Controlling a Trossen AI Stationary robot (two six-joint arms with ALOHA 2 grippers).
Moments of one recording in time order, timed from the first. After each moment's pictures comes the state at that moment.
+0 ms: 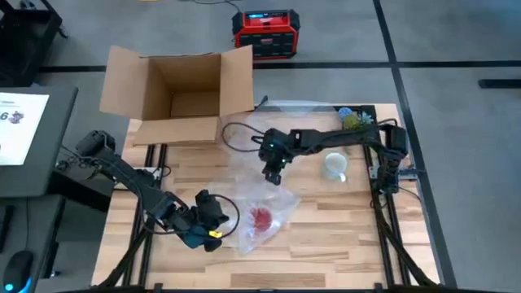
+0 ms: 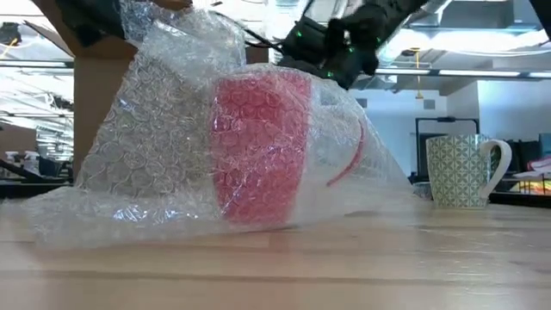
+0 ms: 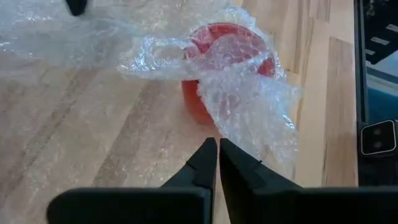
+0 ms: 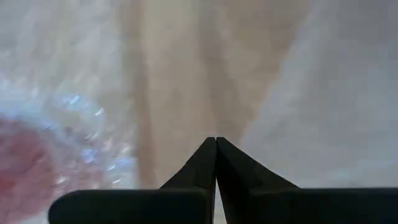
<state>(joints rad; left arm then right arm) -0.67 1.39 1.01 -0.56 -0.59 -0.88 -0.19 1.87 1.24 -0.31 -0.35 0.15</state>
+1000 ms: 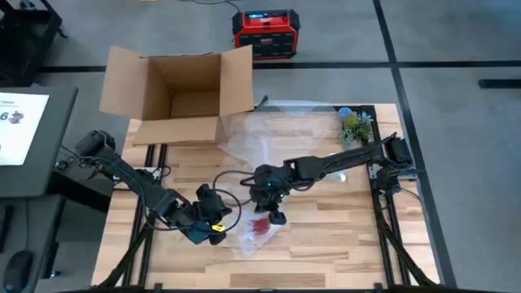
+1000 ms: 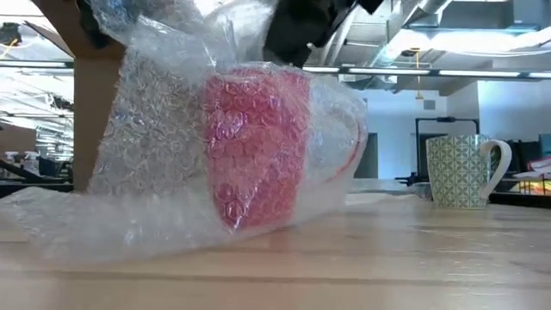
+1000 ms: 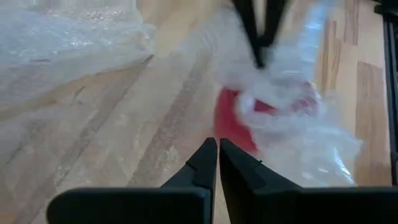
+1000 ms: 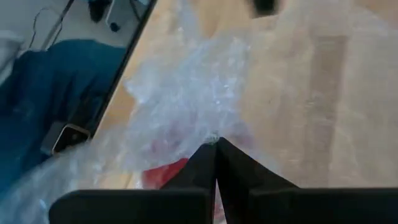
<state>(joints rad) -0.62 1.39 1.01 -0.57 -0.68 -0.88 0.14 1.87 1.46 -0.39 -0.36 0.02</state>
